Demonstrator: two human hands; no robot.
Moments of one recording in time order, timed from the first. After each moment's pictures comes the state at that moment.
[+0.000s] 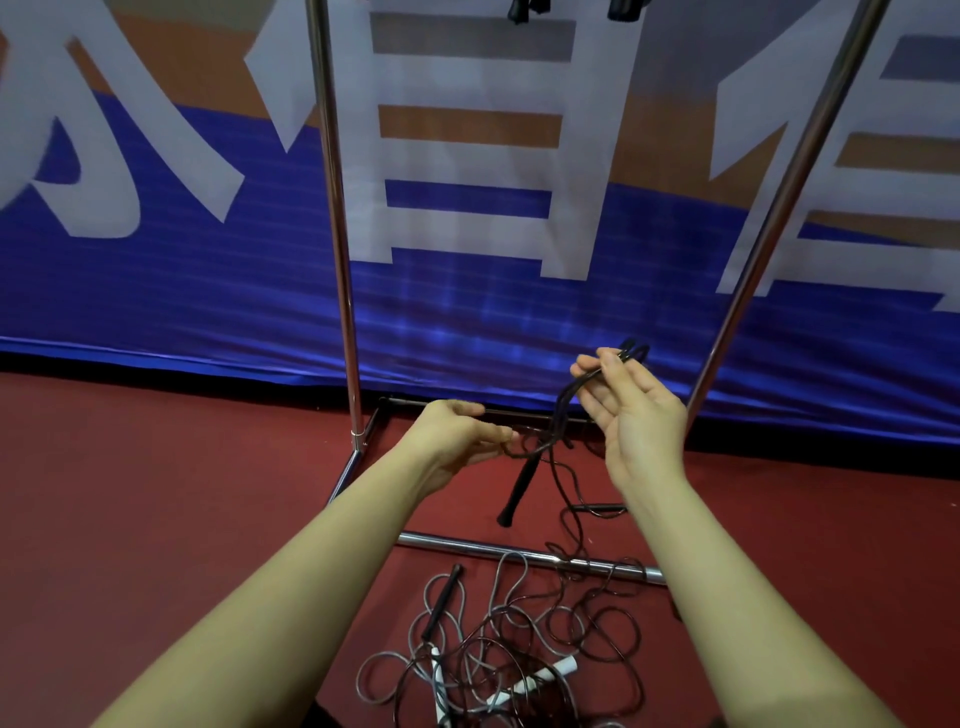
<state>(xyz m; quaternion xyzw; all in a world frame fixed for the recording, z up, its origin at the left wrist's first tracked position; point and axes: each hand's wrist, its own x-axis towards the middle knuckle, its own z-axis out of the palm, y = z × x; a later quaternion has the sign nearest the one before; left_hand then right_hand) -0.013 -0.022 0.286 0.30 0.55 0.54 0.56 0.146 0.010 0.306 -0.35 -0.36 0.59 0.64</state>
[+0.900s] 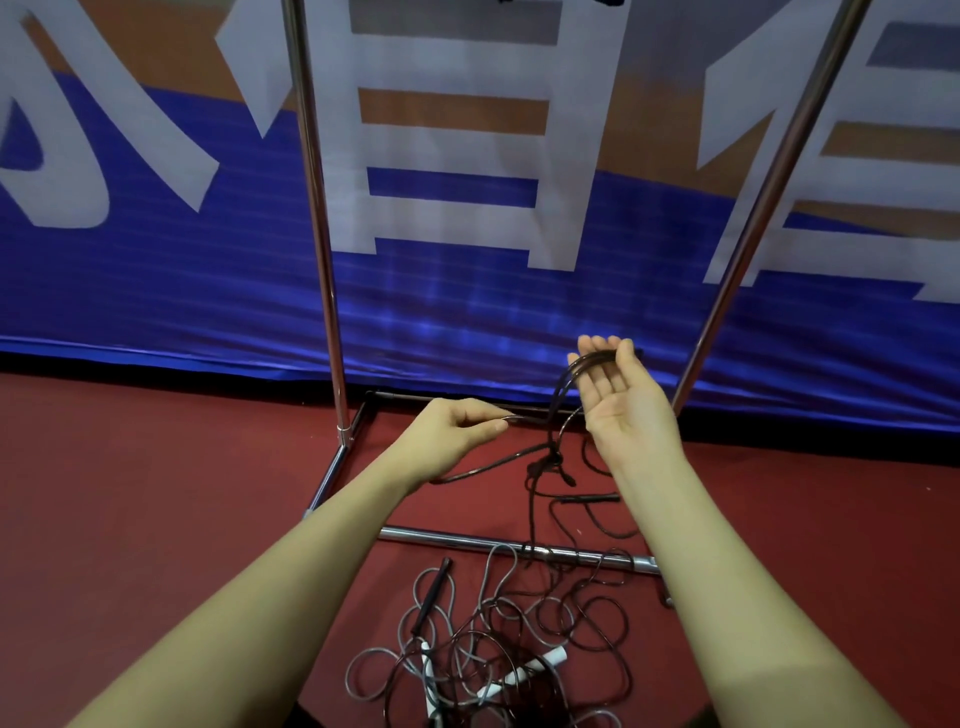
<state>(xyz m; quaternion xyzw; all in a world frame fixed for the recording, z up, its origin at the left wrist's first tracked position) -0.026 -0.017 0.265 0.61 0.55 0.42 0.38 0.146 0.018 0.319 -0.23 -0.16 0.71 0.65</state>
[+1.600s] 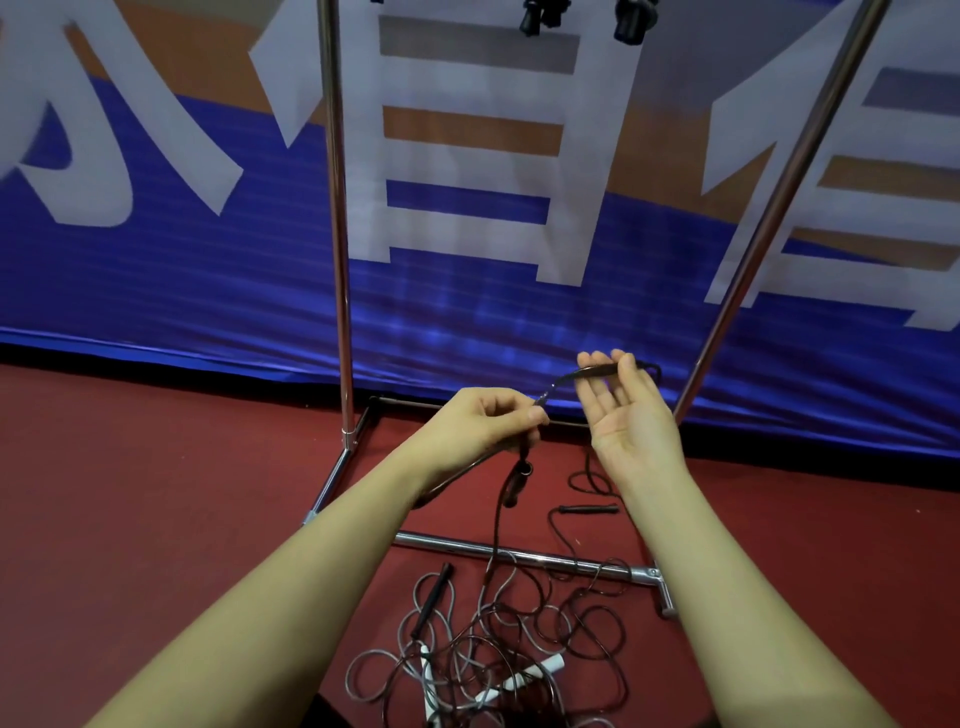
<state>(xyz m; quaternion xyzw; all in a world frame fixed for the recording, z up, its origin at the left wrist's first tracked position) -0.010 -0.041 0.301 0.56 0.44 0.48 0.51 0.143 0.005 0.319 -0.24 -0.21 0.70 0.64</state>
